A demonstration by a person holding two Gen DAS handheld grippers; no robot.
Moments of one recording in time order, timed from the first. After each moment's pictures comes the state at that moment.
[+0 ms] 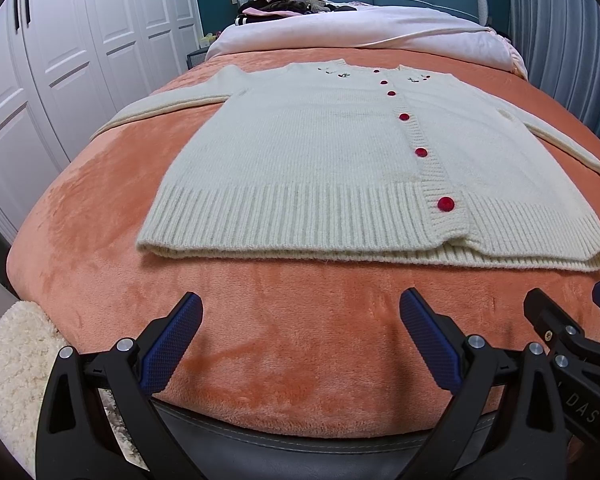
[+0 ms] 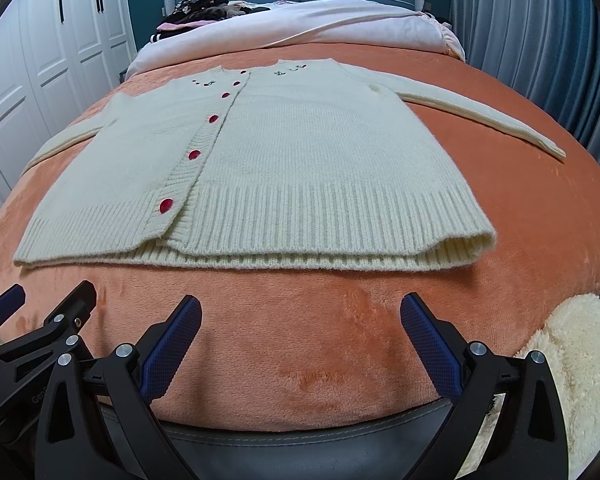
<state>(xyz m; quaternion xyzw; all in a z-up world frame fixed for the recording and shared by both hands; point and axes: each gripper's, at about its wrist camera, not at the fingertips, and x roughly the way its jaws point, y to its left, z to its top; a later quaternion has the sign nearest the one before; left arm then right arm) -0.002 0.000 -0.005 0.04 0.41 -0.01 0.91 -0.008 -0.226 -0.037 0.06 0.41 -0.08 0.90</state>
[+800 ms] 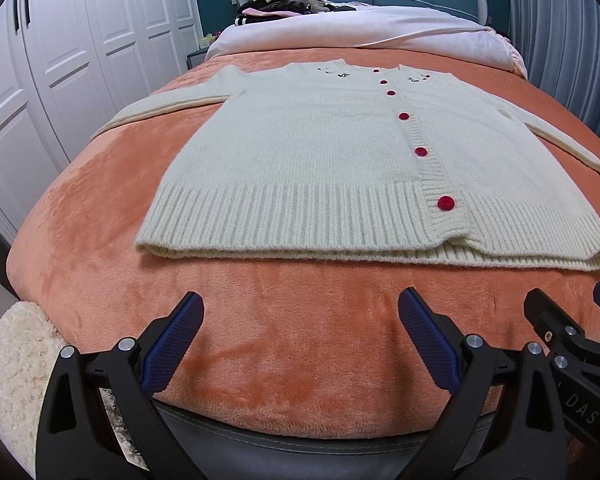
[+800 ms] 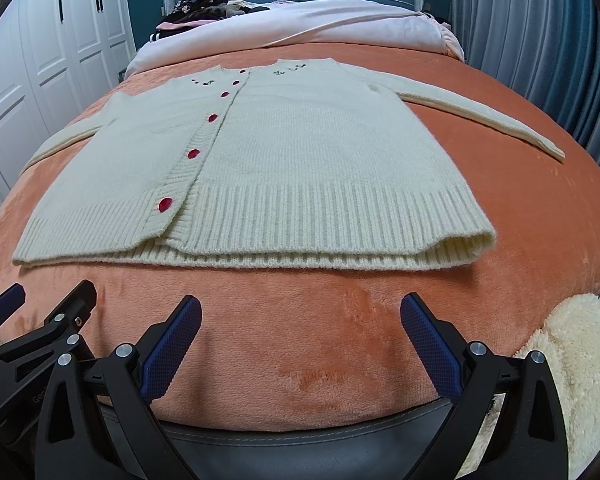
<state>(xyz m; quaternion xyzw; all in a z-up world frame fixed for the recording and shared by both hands) -0.003 0.000 -0.006 0.05 0.41 -0.01 0.91 -0.010 -0.227 -0.037 0.06 0.42 -0.08 0.90</state>
